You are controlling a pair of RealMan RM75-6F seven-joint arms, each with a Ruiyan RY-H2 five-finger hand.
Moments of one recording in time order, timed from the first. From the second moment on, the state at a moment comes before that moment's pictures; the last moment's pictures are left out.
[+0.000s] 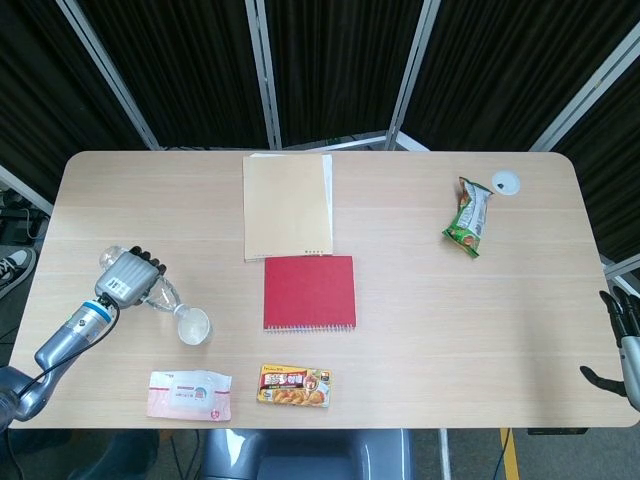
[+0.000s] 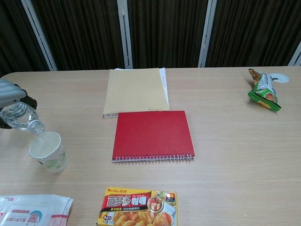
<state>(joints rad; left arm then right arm) -0.63 -1.52 0.08 -0.81 1.62 0.99 -0.05 0.03 -0.98 0.07 -1.62 -1.42 1.45 -0.04</state>
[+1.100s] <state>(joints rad) -0.61 -1.51 0.06 -0.82 1.56 1.00 -0.64 0.04 -0.99 0.06 -1.63 -1.42 1.45 -0.06</state>
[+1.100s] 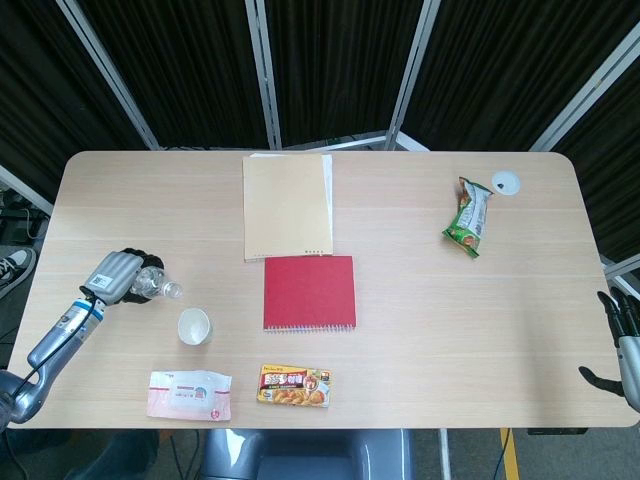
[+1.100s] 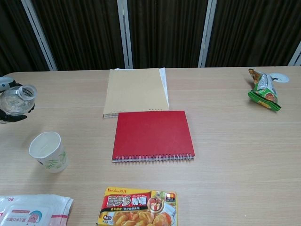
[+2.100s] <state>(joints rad) -0.66 -1.58 -0.19 -1.10 1.28 0.79 -1.11 0.05 -1.00 0.07 -1.61 -1.39 1.41 -0.07</state>
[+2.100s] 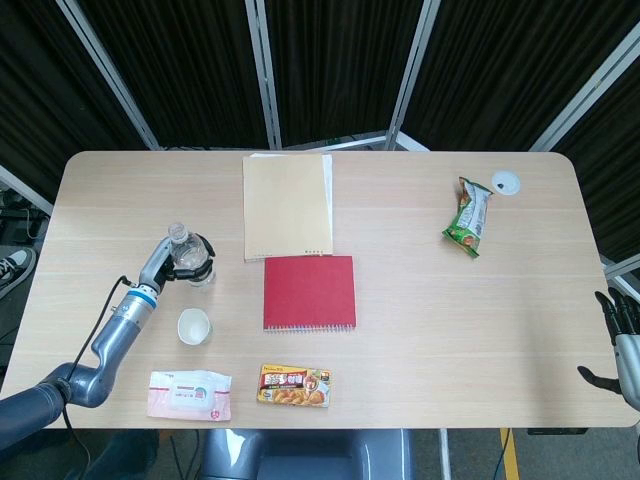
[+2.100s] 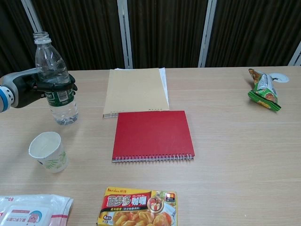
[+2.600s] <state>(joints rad) -0.66 -1.72 -0.18 -0.90 1.32 0.82 -1.11 0.06 -1.01 0.07 -1.59 -1.37 1.38 -0.07</state>
